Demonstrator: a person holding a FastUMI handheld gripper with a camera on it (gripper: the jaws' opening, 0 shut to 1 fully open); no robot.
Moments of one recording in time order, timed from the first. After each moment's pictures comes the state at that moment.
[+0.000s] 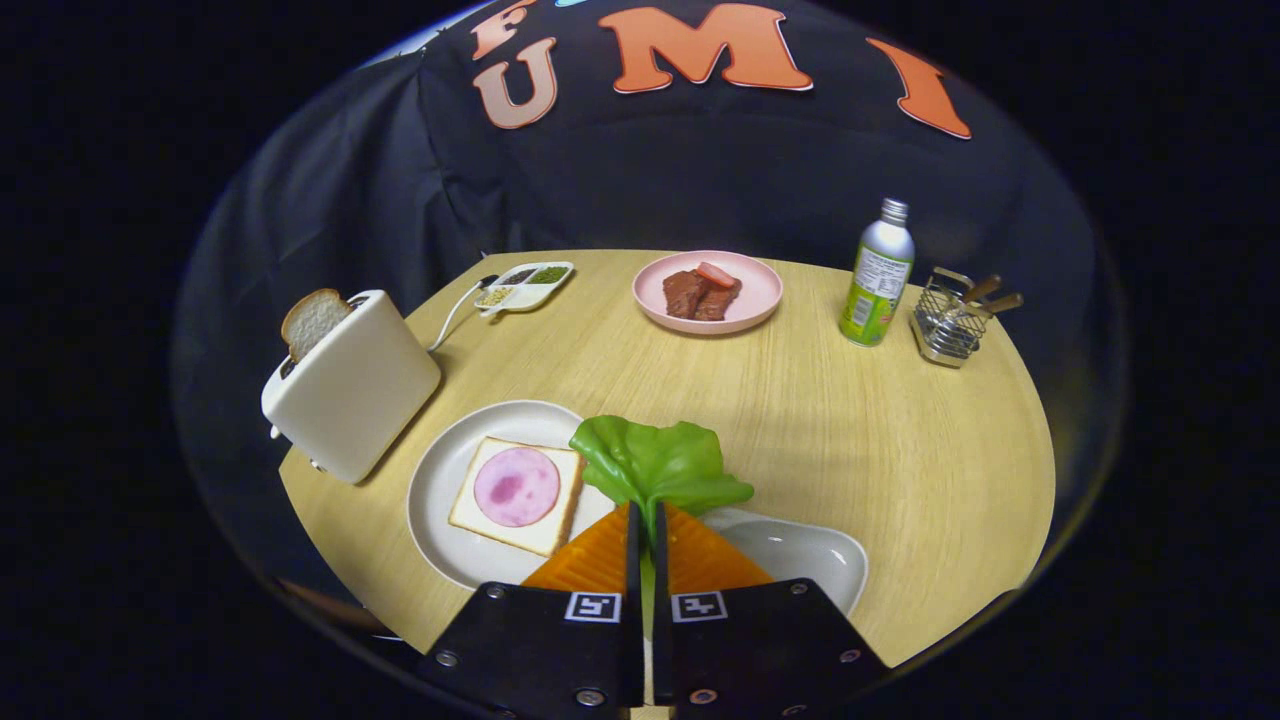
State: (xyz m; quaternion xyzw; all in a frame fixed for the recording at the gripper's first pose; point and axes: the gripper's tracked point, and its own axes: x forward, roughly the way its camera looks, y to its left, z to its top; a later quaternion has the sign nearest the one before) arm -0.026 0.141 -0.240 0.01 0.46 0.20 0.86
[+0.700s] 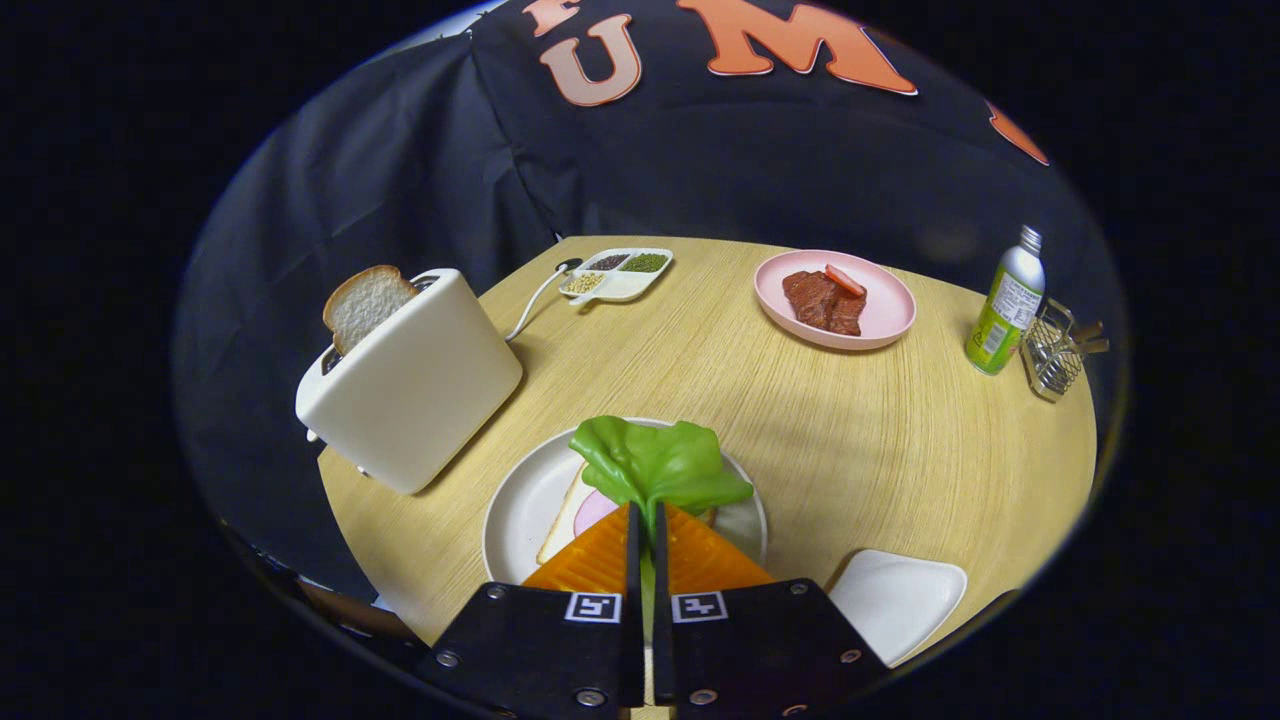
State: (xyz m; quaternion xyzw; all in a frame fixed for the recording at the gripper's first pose) arm -0.026 0.231 -0.253 0.02 0.47 0.29 0.83
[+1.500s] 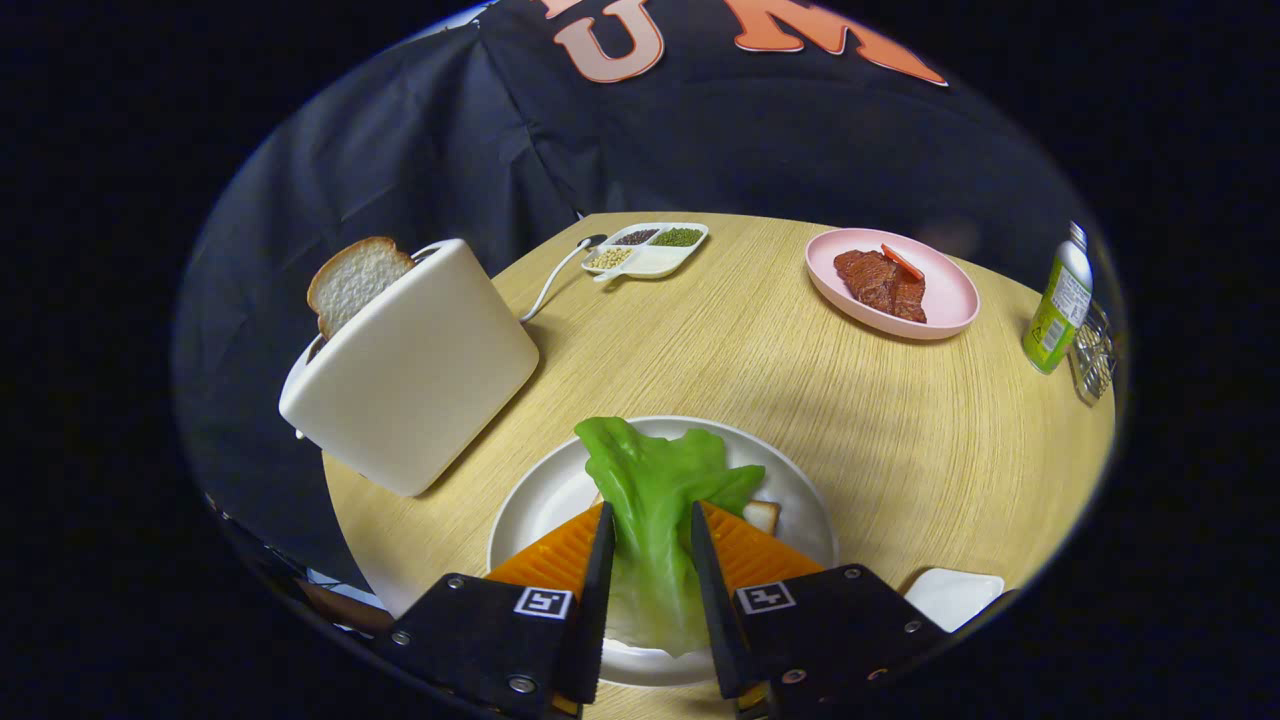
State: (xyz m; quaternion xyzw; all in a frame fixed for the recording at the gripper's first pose) arm -0.028 0.261 -0.286 0.00 0.49 0.31 0.82
